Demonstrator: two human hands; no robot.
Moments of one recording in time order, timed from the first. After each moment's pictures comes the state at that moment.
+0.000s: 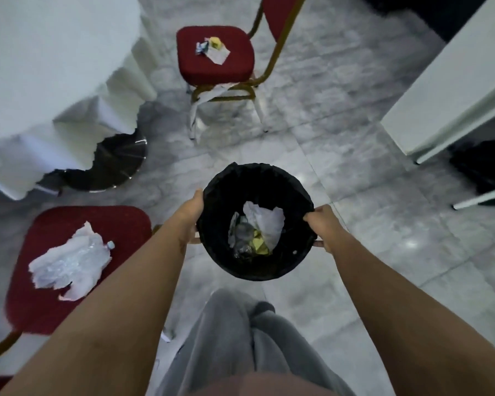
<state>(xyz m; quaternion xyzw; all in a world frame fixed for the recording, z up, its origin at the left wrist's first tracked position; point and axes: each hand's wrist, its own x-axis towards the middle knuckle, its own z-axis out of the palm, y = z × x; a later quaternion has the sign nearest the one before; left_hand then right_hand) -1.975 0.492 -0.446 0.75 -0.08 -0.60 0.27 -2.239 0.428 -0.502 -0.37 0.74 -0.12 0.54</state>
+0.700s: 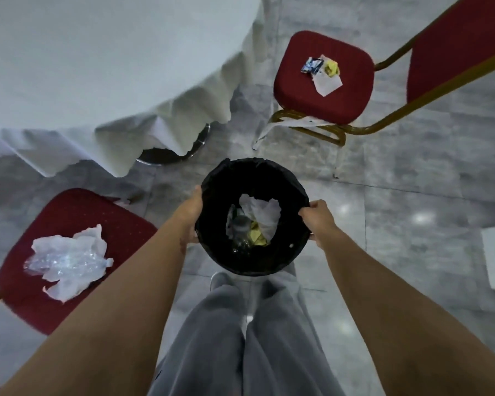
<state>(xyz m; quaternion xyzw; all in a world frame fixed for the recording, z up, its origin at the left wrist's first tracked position) -1.824 0.293 -0.485 0.72 0.17 -0.54 0.41 -2.004 0.114 -0.569 -0.56 0.65 0.06 0.52</state>
